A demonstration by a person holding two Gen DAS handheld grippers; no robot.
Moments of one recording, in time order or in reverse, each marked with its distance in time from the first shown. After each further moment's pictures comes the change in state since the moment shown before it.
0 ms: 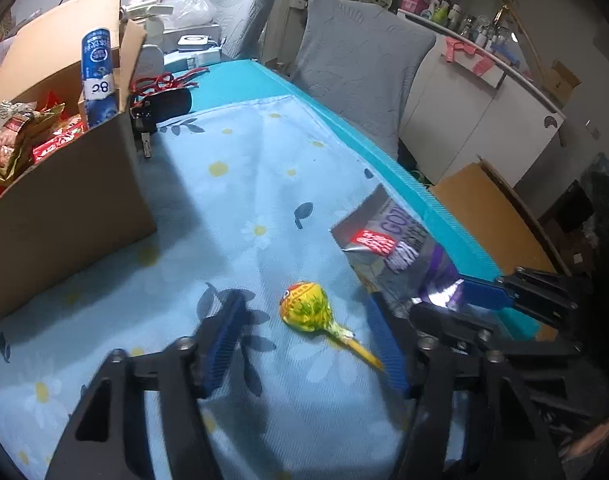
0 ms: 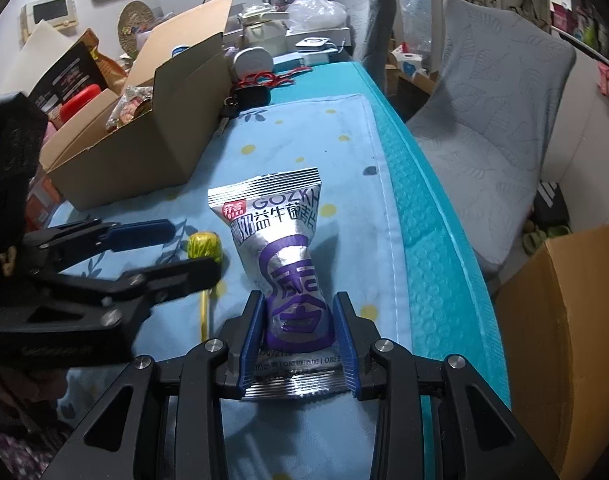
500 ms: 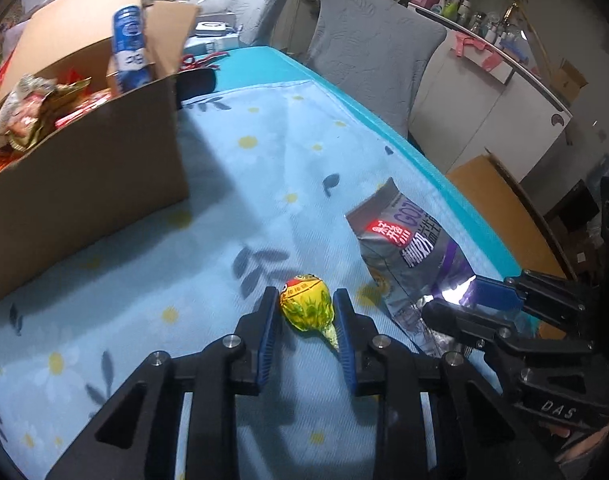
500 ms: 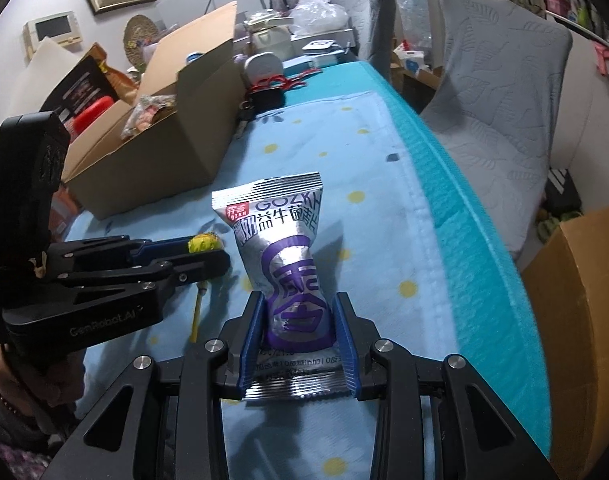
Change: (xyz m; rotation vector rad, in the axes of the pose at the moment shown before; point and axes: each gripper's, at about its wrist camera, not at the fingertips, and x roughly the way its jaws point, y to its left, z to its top) left arm -0.015 0.019 -0.020 -0.027 0.031 0.014; right arm -0.006 0.015 -0.012 0.055 -0.015 0.088
